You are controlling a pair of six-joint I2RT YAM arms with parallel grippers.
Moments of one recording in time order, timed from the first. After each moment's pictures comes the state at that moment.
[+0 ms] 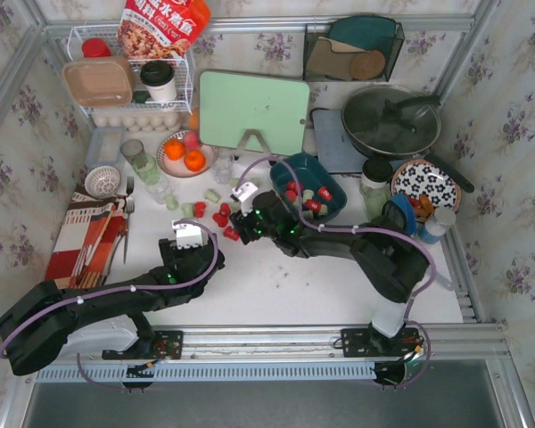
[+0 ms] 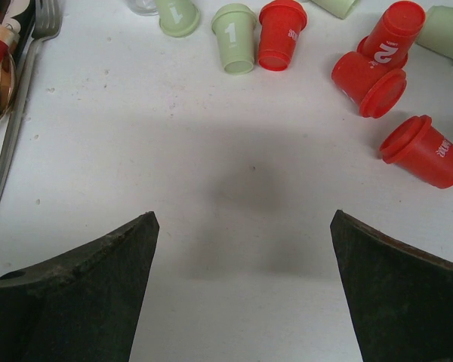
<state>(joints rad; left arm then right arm) -0.97 1.14 0.40 -0.07 -0.95 -0.62 0.84 1.74 0.93 0.34 0.03 0.05</state>
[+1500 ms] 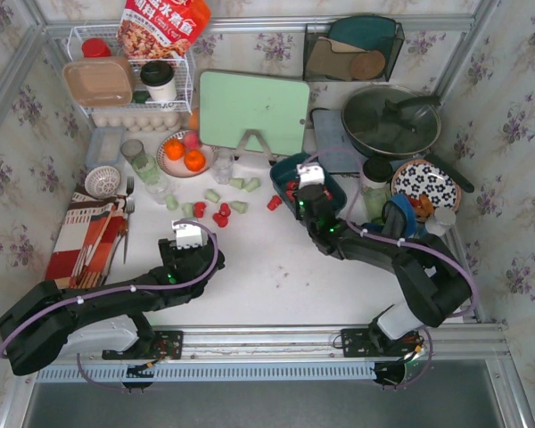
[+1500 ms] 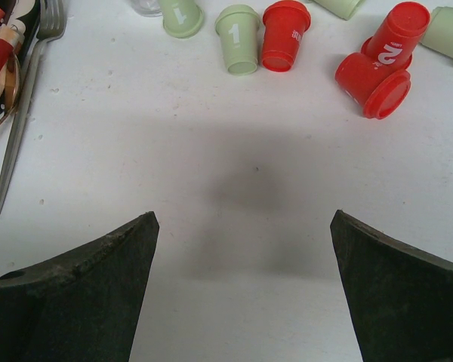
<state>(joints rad) -0.97 1.14 0.40 -0.07 -0.96 -0.62 0.66 1.53 0.75 0.35 0.43 0.16</state>
